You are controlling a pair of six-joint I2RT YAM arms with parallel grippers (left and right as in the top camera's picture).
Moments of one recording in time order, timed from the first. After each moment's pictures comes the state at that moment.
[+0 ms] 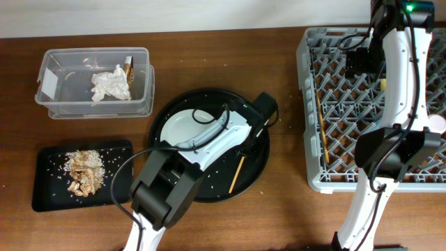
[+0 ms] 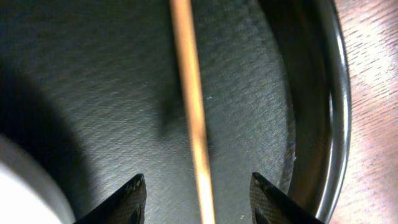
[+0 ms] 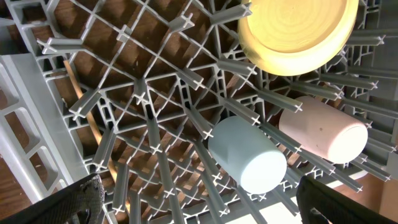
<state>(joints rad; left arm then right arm) -0.75 2.16 1.64 -0.97 0.03 -0.23 -0.16 2.29 2.53 -1.69 0.27 0.05</state>
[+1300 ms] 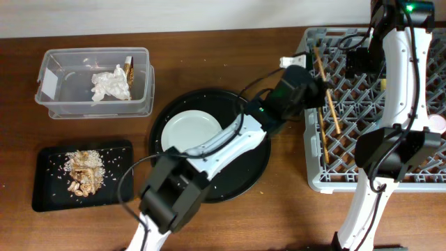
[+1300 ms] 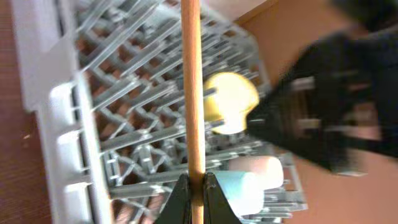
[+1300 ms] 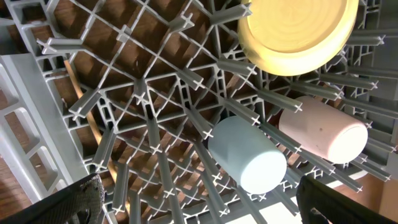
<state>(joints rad) -0.84 2.18 1.75 0.05 0.14 -0.92 -0.16 2.29 2.53 -1.69 0.27 0.05</state>
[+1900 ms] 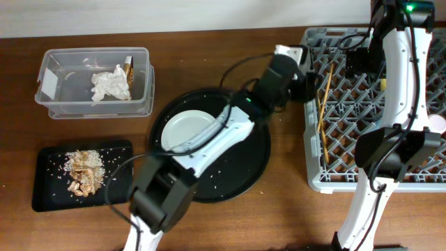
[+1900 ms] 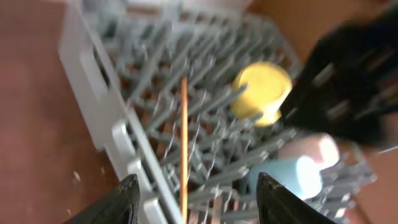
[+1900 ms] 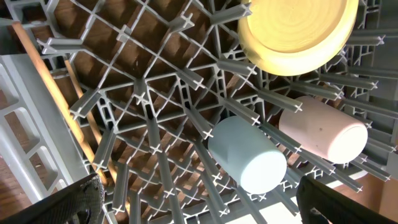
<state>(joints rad) -0.77 2.14 1.75 -0.03 0.17 -0.57 -0.16 2.29 2.53 -1.69 0.27 0.05</state>
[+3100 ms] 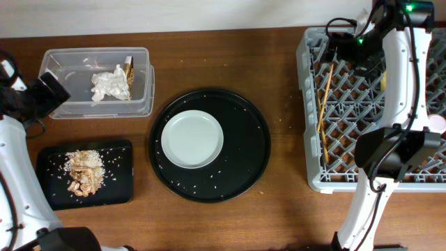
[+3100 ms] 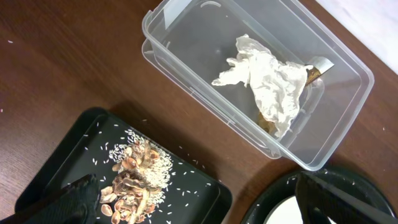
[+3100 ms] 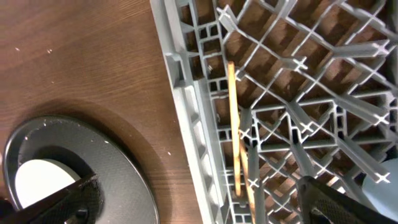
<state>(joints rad) 0.45 1.62 1.75 -1.15 0.05 -0.26 -0.16 2.29 2.53 -1.58 -0.24 0.15</state>
